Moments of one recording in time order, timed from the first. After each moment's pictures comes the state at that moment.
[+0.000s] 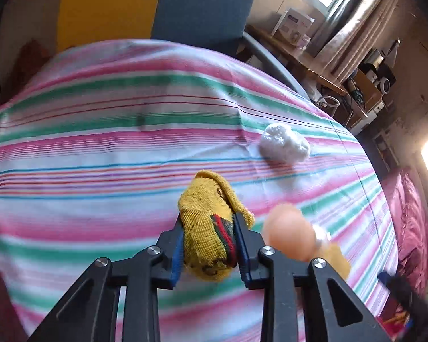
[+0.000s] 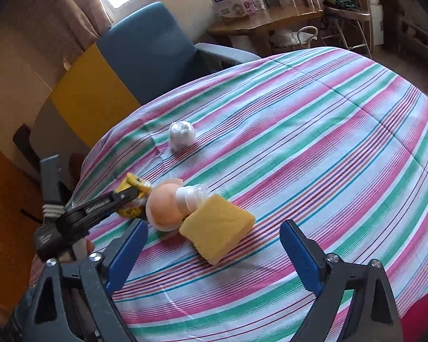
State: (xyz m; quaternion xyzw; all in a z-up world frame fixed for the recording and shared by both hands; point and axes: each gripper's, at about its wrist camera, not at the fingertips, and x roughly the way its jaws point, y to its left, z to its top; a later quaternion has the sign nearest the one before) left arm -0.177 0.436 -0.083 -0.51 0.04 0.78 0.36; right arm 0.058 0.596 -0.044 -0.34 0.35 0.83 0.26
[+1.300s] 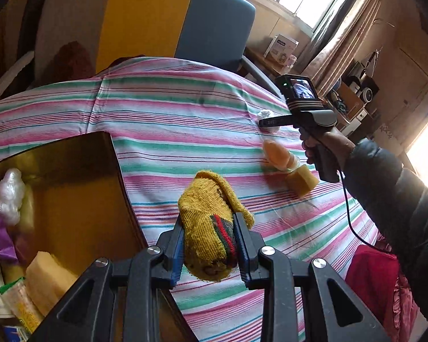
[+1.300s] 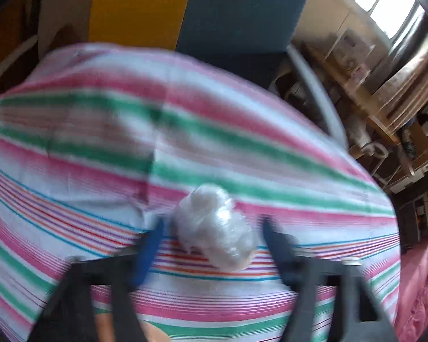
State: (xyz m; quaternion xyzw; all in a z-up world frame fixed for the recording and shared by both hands) left arm -0.084 0.247 -0.031 -0.48 0.01 0.80 0.38; right arm -0.189 0.625 -0.100 -0.54 -0.02 0.81 0.20
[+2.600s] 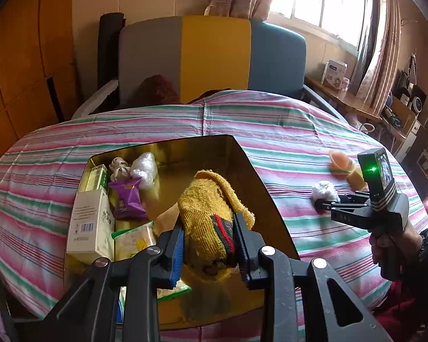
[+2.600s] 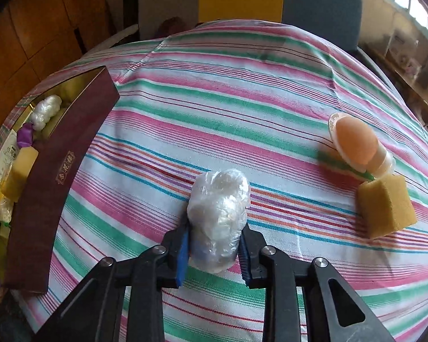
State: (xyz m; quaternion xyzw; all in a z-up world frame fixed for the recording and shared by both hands) left arm -0.016 0.127 -0.004 -0.39 0.05 0.89 0.21; right arm -0.022 0.421 -0.110 -0.50 0.04 0.87 0.02
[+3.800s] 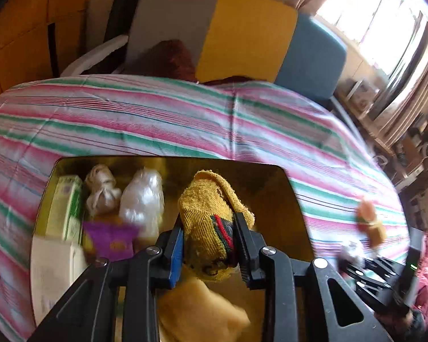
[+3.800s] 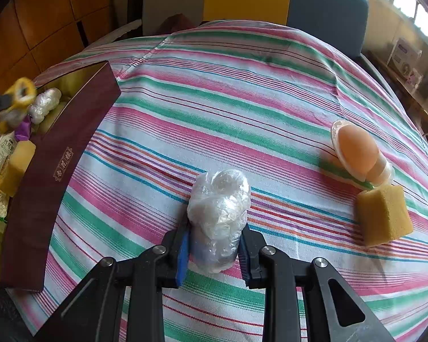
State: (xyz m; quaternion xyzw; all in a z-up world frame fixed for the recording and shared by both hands) left arm -0.172 0.132 -0.054 -0.48 -0.04 0.85 0.19; right arm -0.029 0.417 -0.110 -0.50 0.01 0.86 0.02
